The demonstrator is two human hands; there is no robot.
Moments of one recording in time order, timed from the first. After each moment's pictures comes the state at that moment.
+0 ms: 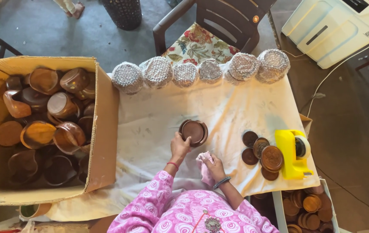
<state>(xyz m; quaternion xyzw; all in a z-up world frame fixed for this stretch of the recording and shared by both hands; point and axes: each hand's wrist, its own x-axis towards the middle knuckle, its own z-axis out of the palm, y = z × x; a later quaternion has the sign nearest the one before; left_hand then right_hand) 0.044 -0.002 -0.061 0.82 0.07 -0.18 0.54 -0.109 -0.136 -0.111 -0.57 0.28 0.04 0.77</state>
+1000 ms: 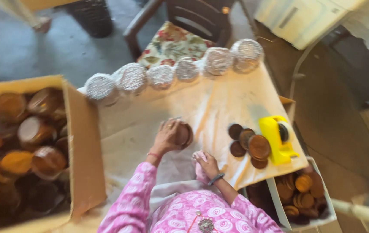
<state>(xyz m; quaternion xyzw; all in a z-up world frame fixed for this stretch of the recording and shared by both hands) 0.101 0.000 -0.045 0.86 -0.44 -0.16 0.18 -0.114 -0.149 -0.109 -0.61 0.36 -0.02 0.71</state>
